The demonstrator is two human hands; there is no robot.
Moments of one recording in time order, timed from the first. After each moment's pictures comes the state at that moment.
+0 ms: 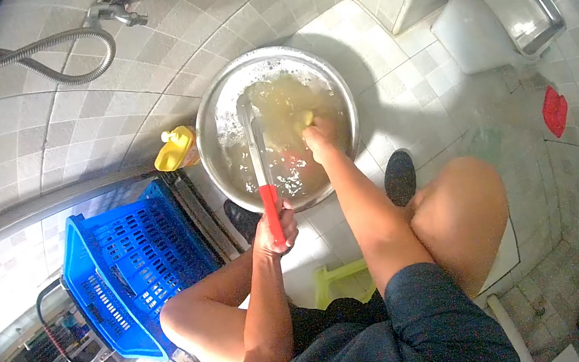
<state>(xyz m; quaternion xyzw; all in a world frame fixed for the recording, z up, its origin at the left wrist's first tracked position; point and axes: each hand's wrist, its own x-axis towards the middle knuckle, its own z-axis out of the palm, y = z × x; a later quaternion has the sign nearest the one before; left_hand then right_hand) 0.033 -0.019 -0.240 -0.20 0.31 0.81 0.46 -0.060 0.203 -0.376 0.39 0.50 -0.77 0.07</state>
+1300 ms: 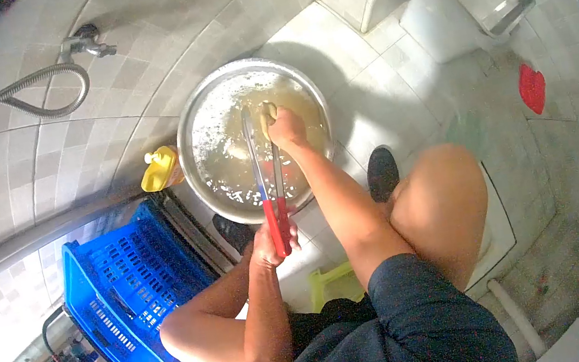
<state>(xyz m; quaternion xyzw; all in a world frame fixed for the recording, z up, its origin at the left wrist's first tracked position) 0.045 0.009 -0.225 -0.23 0.47 0.69 0.50 -0.093 0.215 -0.301 0.35 0.79 -0.50 0.00</state>
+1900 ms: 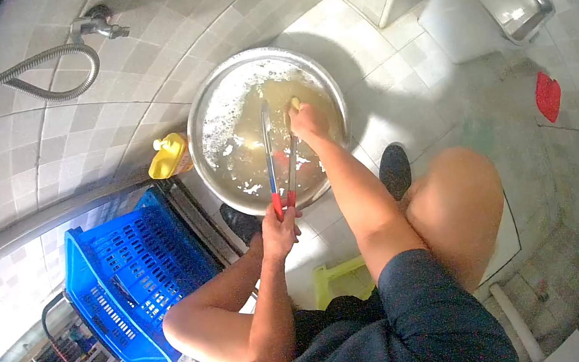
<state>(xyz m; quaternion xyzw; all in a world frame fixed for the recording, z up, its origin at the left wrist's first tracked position) 0.047 0.012 -0.218 -0.10 0.80 0.49 0.34 -0.094 0.223 -0.337 0.41 0.72 -0.54 0.14</state>
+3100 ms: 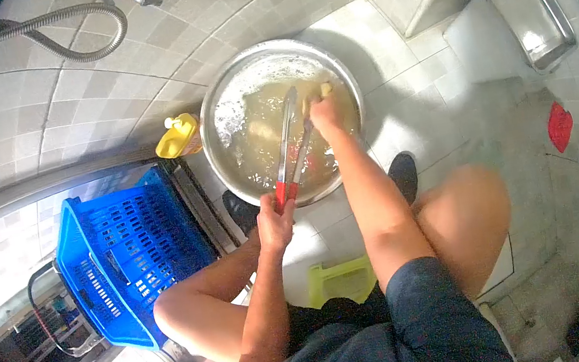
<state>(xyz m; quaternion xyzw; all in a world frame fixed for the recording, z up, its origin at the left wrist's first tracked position) 0.040 0.008 -0.210 -0.06 0.91 0.35 0.21 -0.092 0.231 -0.282 0.39 0.71 -0.59 0.02</state>
